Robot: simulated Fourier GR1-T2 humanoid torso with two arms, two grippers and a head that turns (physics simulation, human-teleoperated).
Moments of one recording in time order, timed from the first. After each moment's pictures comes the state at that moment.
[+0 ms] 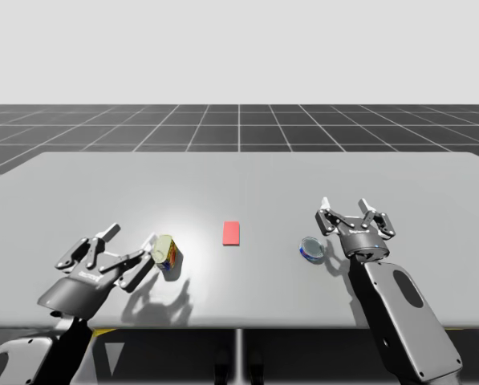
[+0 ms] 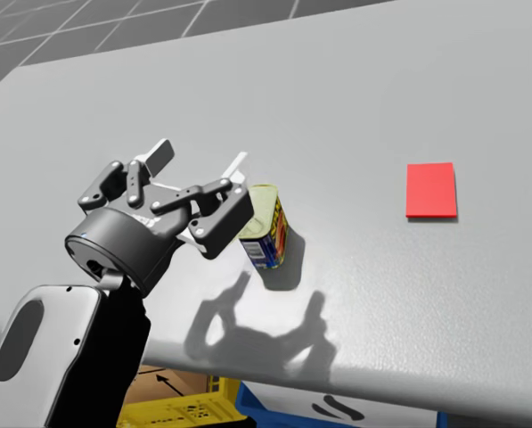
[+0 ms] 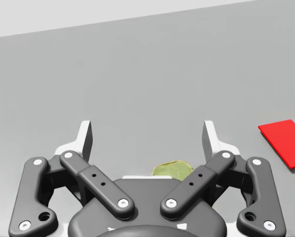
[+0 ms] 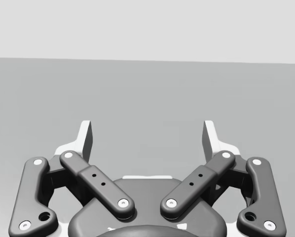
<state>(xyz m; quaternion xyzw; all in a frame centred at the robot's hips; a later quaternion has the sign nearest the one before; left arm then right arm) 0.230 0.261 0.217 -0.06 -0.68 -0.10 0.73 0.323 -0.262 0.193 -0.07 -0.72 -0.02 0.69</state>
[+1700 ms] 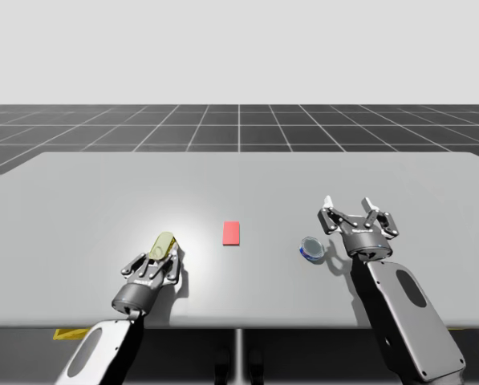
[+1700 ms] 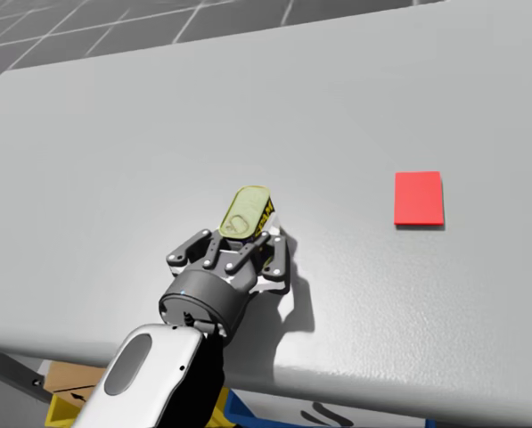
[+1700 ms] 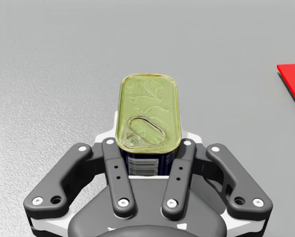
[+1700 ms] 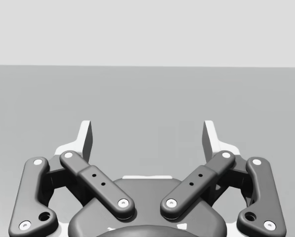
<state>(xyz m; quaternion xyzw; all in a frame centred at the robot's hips) 0.243 0.218 0.125 -0.04 -0.63 -0.03 0.78 0.324 -0.266 0.195 -0.07 -0.73 -0.02 0.68</state>
